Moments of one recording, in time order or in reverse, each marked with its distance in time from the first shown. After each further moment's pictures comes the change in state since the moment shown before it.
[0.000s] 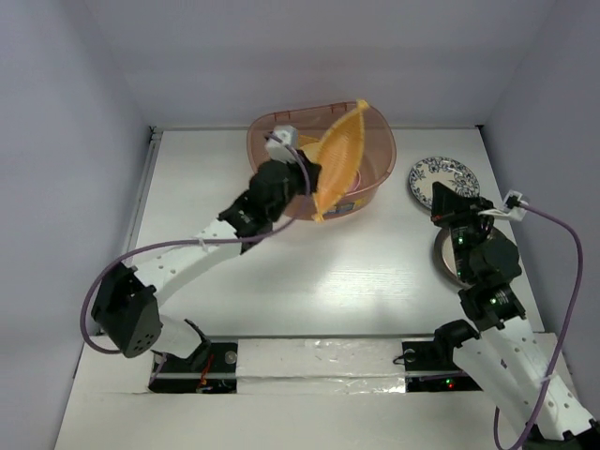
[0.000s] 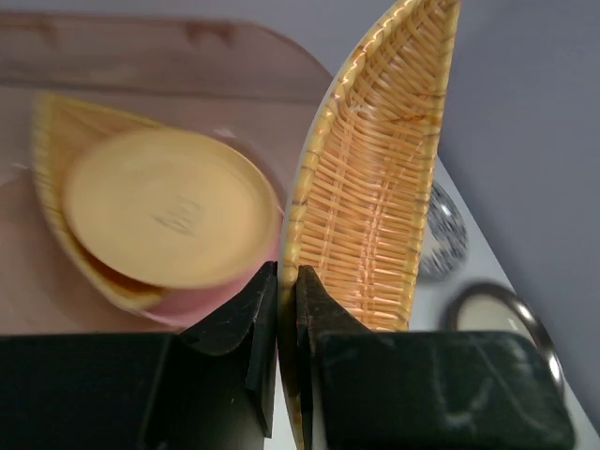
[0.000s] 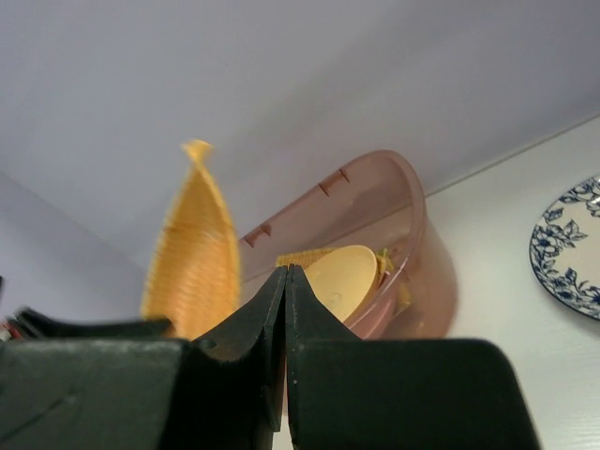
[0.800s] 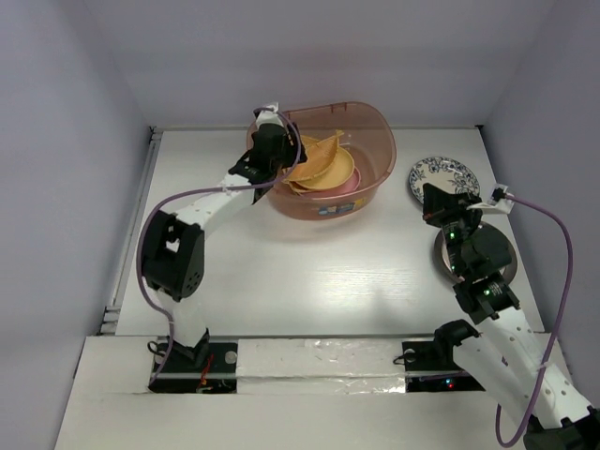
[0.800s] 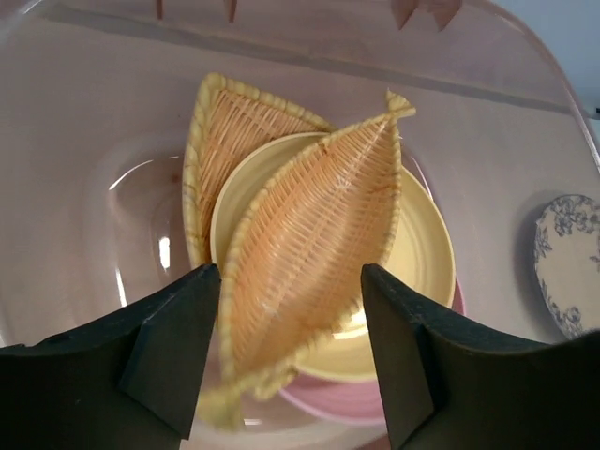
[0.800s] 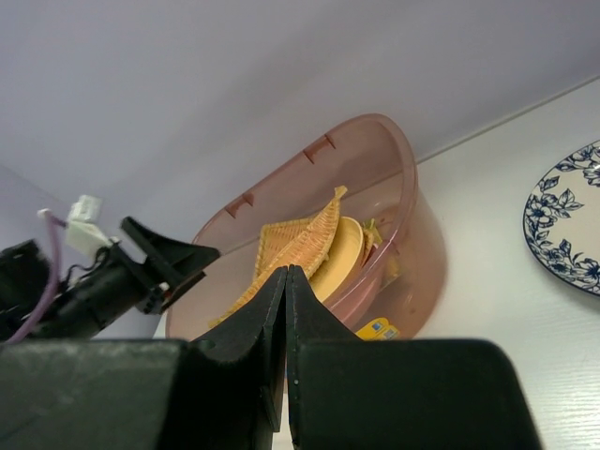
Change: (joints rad) left arm 0.301 0.425 0.351 -0.171 0.049 -0.014; right arm 0.000 0.074 0.000 -0.010 -0.013 0.003
